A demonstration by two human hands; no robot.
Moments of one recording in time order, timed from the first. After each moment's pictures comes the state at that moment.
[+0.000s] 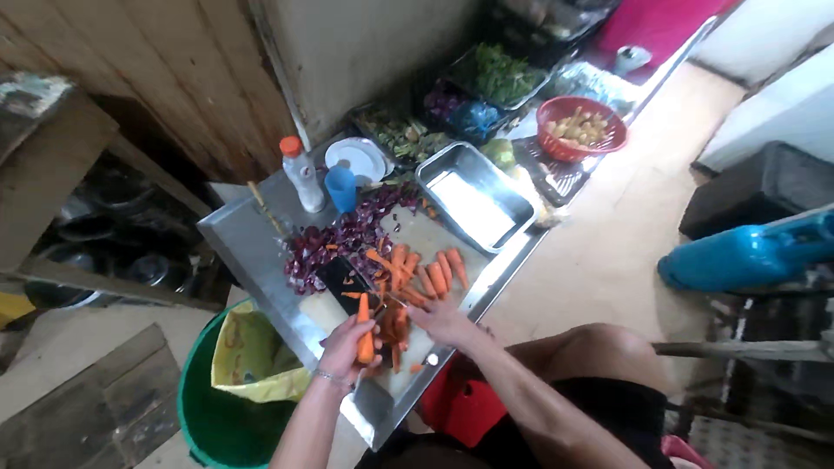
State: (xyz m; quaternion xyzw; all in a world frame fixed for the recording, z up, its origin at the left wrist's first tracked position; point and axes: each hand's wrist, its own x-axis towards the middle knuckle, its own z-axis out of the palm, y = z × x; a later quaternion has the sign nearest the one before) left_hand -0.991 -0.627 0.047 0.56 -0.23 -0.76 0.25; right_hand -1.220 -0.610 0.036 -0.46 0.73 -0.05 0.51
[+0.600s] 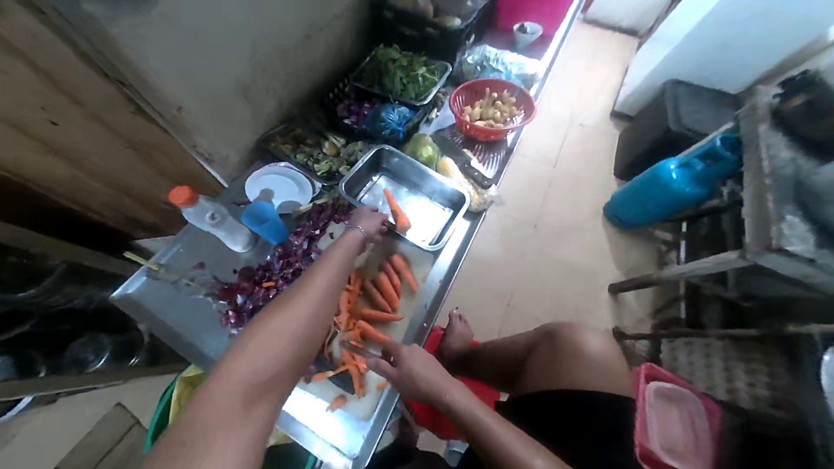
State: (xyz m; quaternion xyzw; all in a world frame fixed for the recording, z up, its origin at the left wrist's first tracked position) left_hand -1.234 -0.822 0.065 0.51 -0.63 -0.58 0.05; right_hand -1.222 -0.545 0.041 -0.47 0.69 -0.09 0.54
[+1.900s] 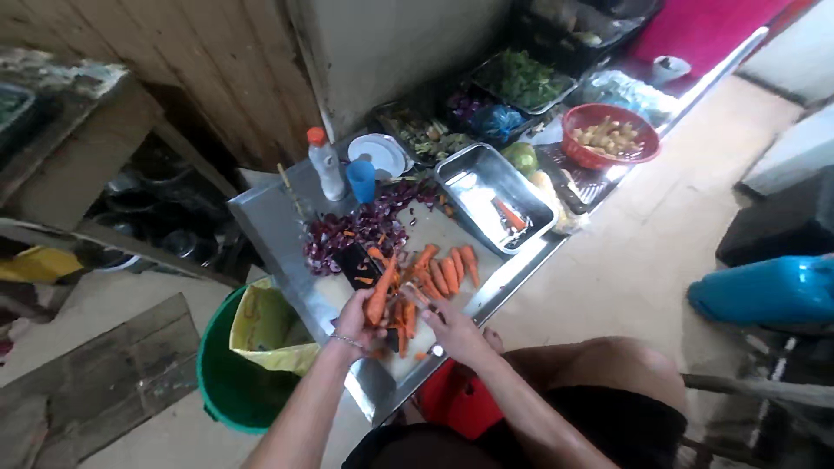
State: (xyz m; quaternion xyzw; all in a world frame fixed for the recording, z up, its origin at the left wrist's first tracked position) left_hand -0.998 -0.631 0.034 0.55 -0.18 -0.76 0.29; right_hand -1.216 -0.568 0.048 -0.54 0.69 -0.13 0.46
